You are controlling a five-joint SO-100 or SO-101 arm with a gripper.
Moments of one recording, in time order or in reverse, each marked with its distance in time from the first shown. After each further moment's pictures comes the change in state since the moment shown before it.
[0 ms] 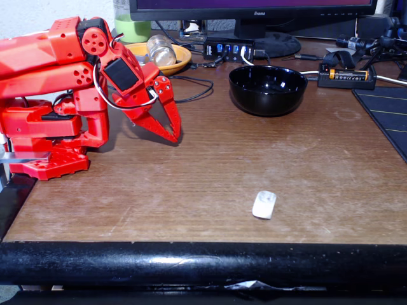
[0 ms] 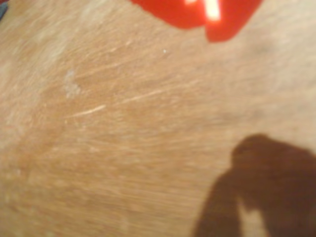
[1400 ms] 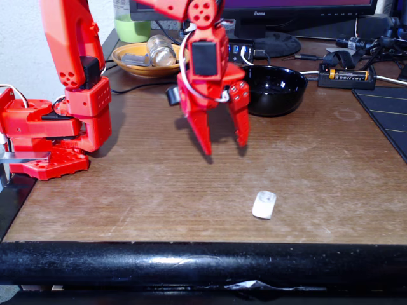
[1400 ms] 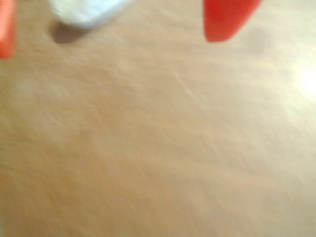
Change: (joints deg) arm 21.0 -87.0 -66.6 4.0 -17.2
